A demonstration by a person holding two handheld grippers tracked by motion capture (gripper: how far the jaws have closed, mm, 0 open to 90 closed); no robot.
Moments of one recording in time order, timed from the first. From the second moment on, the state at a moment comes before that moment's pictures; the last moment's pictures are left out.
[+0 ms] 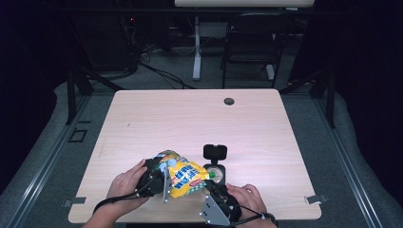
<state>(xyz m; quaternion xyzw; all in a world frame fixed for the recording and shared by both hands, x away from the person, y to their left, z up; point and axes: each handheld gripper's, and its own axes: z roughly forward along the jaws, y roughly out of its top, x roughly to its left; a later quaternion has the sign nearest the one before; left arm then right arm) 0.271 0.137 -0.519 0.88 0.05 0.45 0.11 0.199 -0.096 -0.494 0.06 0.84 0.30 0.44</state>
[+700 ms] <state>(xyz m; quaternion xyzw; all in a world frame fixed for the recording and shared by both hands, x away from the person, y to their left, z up) 0.270 0.134 -0.515 0.88 0.03 0.47 0.09 0.199 -0.095 -0.502 0.06 0.84 0.30 0.44</state>
